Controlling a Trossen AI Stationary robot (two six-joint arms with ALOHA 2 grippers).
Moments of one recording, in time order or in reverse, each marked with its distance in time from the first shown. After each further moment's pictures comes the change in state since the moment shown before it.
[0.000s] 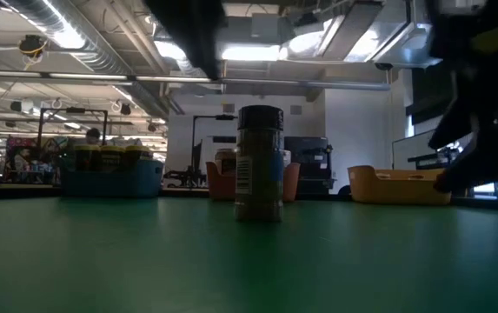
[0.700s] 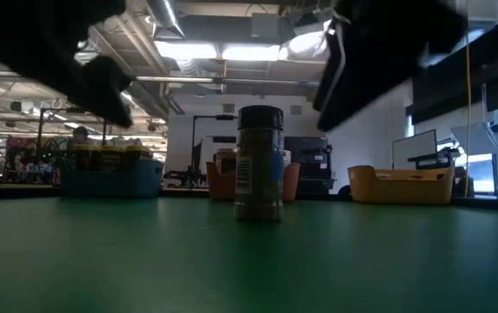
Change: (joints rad) left arm -0.204 -0.500 -1.005 1.020 -0.029 -0.215; right arm -0.221 0.000 0.303 0.242 -0.145 -0.698
